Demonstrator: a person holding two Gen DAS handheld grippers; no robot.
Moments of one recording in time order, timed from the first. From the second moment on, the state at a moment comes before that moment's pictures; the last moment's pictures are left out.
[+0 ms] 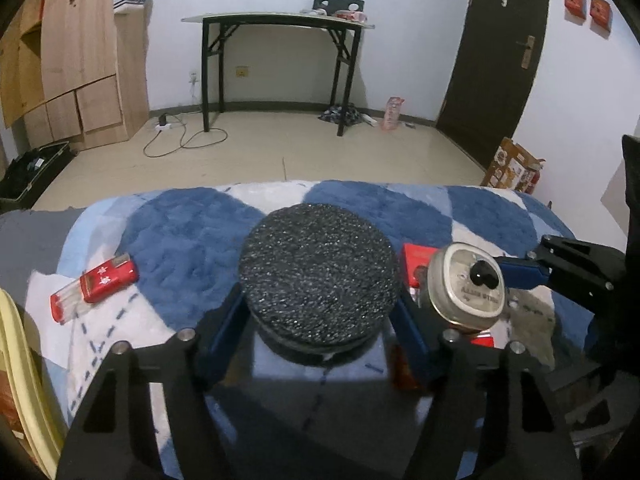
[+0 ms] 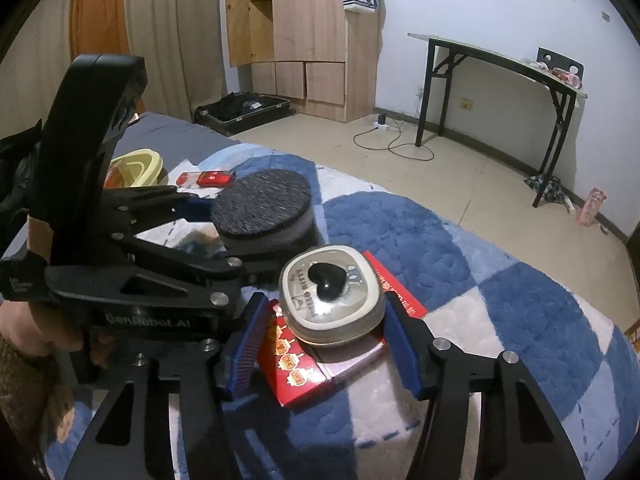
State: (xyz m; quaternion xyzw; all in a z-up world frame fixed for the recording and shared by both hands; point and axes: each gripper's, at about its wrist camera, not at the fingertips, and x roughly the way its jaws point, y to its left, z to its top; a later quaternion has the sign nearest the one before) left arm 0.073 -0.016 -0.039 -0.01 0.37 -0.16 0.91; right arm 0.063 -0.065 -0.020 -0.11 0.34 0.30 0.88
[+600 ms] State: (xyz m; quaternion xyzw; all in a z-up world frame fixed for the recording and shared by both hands) left arm 0.072 0.015 -0.034 0.00 0.41 -0.15 0.90; right arm 0.062 -0.070 -0.018 -0.11 0.35 0.29 0.88
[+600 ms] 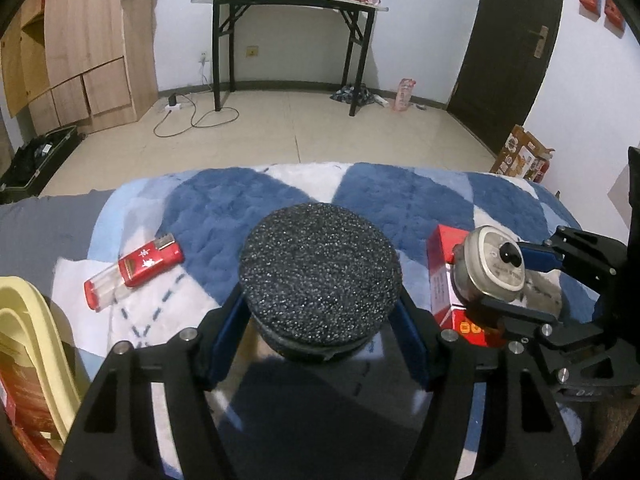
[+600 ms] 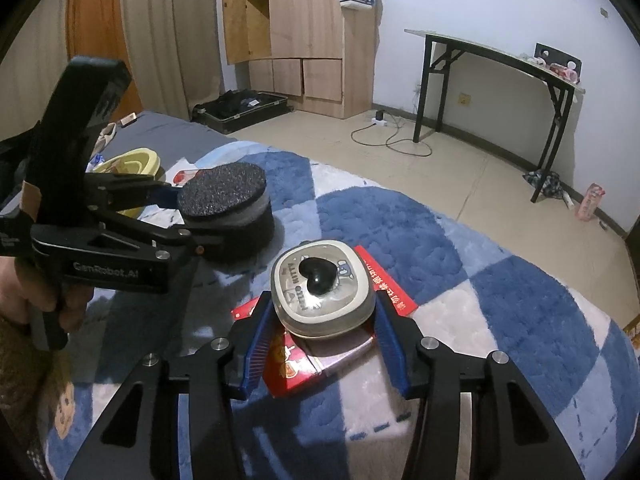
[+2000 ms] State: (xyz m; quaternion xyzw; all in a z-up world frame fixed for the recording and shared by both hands) left arm -0.088 0.280 0.033 -0.09 0.37 0.09 0.92; right arm -0.017 0.115 0.016 -0.12 0.32 0.48 0.81
